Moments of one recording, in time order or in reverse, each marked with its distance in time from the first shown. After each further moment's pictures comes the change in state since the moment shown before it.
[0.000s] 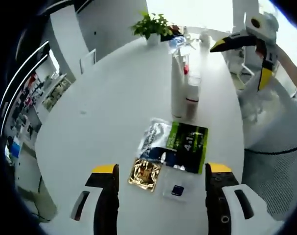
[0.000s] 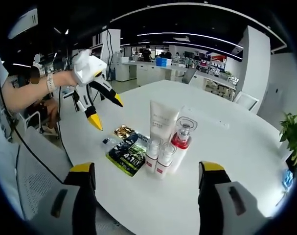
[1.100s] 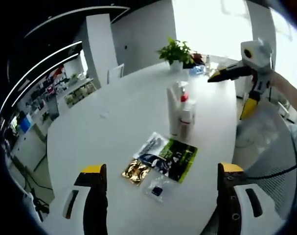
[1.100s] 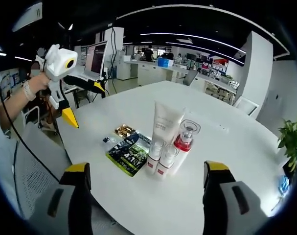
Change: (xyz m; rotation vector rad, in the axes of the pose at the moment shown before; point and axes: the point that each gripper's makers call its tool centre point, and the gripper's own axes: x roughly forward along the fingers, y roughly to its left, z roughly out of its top) left arm -0.054 -0.033 0.001 -0.157 -0.212 0.137; right arm 0.002 0.005 0.000 -0.048 0.003 -0.010
